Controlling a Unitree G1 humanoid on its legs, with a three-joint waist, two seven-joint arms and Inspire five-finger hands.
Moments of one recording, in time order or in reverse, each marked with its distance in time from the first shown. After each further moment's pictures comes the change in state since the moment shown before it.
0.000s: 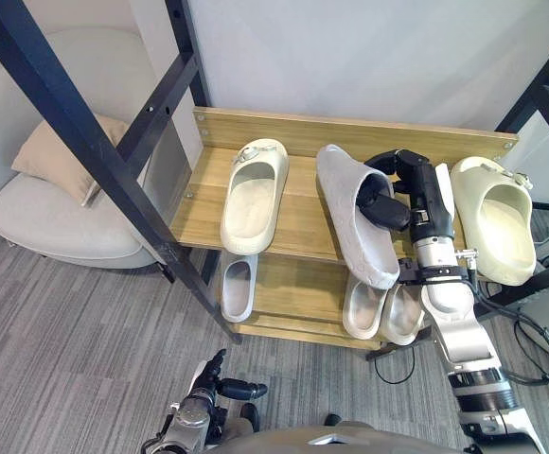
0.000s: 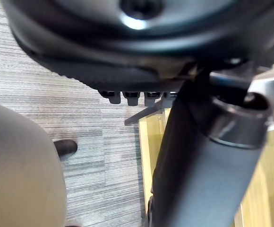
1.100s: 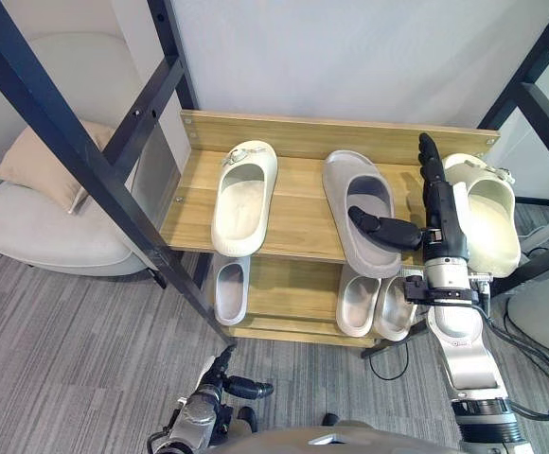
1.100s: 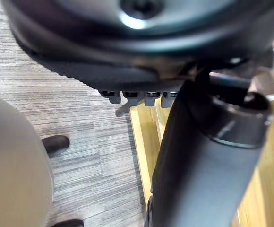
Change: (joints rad) left arm -0.008 -0.002 -0.042 0.000 0.021 -0.005 0.000; right arm 0.072 0.019 -0.057 0.018 -0.078 0.006 -0.043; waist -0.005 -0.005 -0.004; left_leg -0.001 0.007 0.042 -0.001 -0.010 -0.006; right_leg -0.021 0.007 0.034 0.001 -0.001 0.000
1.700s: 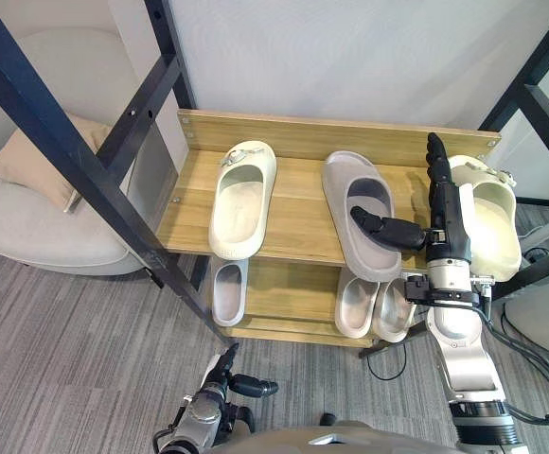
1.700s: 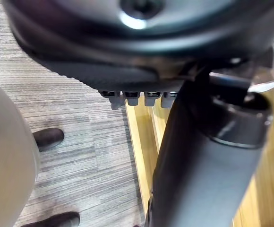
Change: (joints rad) left arm -0.012 -0.023 -0.001 -0.001 0.018 -0.001 0.002; right arm 0.052 0.047 -0.018 -0.058 -0.041 -0.003 -0.036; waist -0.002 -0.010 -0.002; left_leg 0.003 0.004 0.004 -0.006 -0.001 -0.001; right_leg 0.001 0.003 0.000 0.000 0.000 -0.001
